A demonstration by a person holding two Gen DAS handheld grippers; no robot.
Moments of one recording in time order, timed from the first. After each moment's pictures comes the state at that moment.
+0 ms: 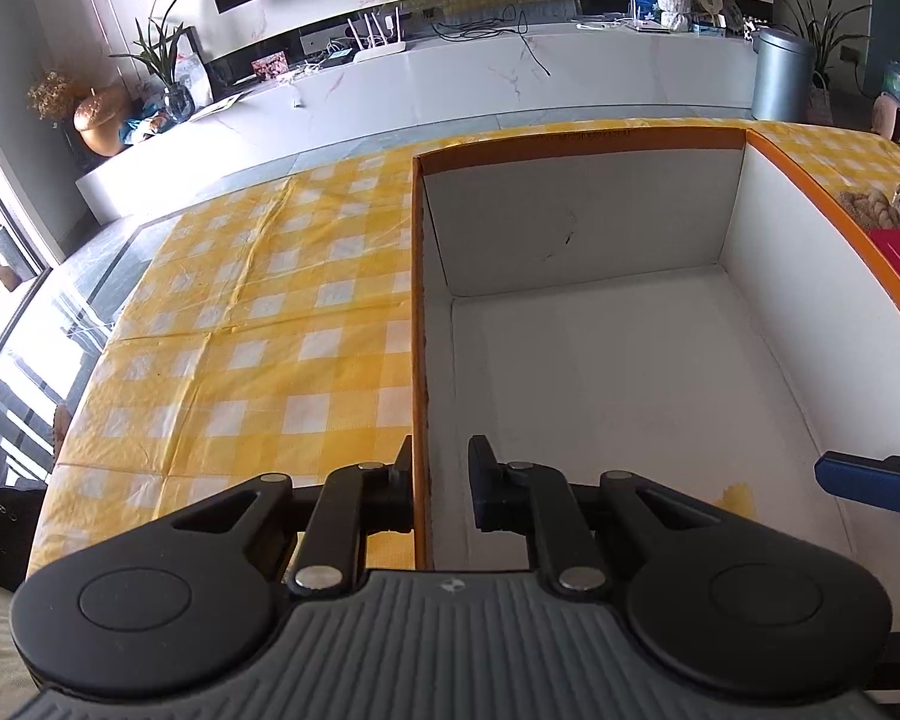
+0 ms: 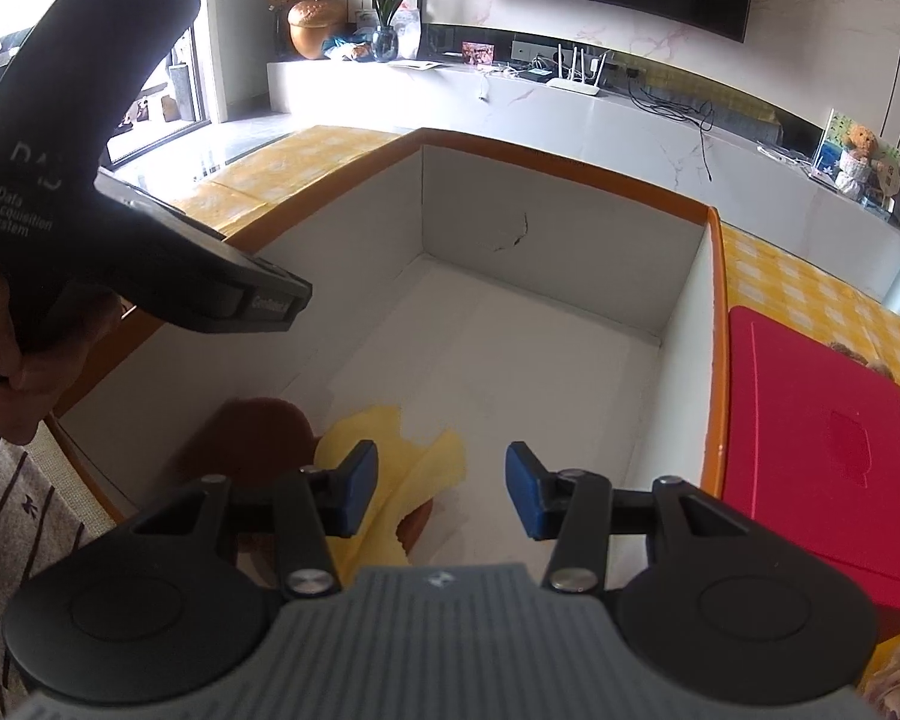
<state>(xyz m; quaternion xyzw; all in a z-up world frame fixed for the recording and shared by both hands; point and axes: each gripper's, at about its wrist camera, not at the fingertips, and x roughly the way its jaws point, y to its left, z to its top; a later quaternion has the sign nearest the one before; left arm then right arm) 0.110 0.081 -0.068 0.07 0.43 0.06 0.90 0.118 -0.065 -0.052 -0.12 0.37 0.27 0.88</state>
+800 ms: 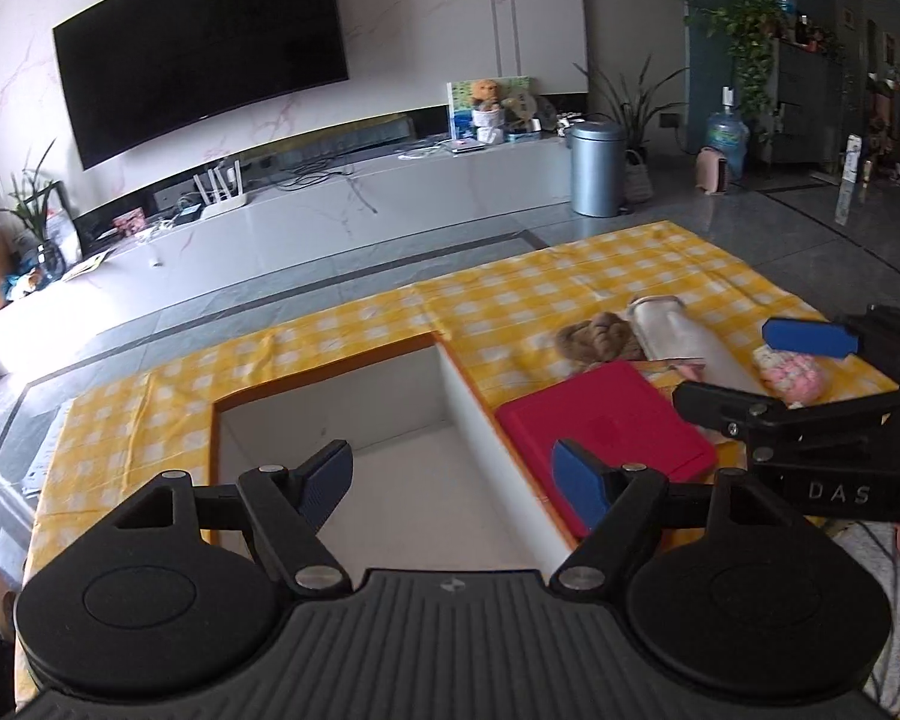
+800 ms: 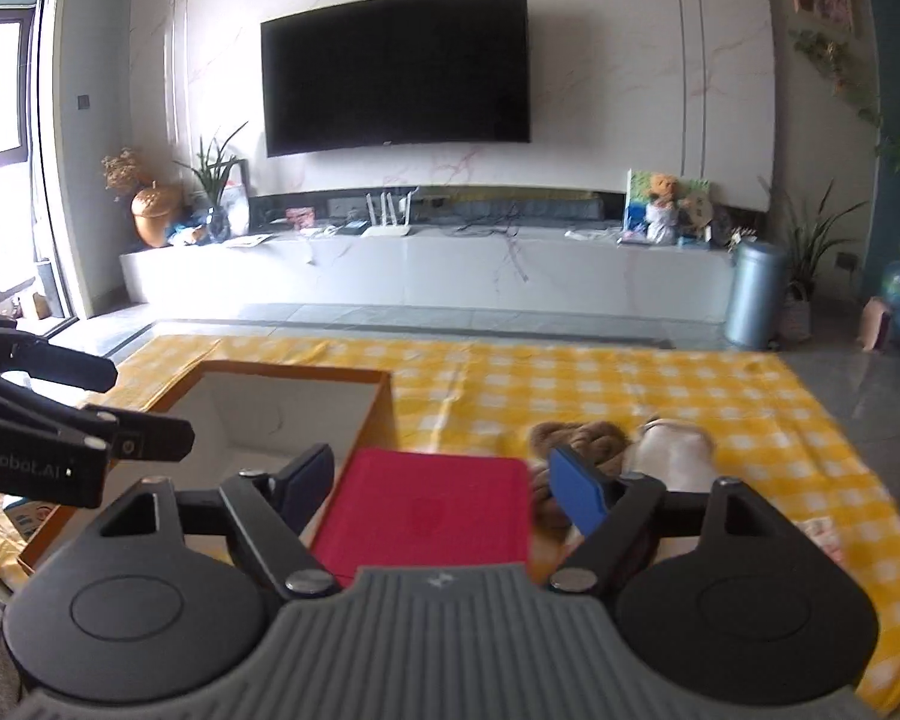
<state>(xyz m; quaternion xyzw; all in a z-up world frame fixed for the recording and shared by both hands) 0.053 -0.032 0.044 0.10 0.32 -0.12 0.93 0.061 -0.219 0.058 -0.02 0.24 0.11 0.96</state>
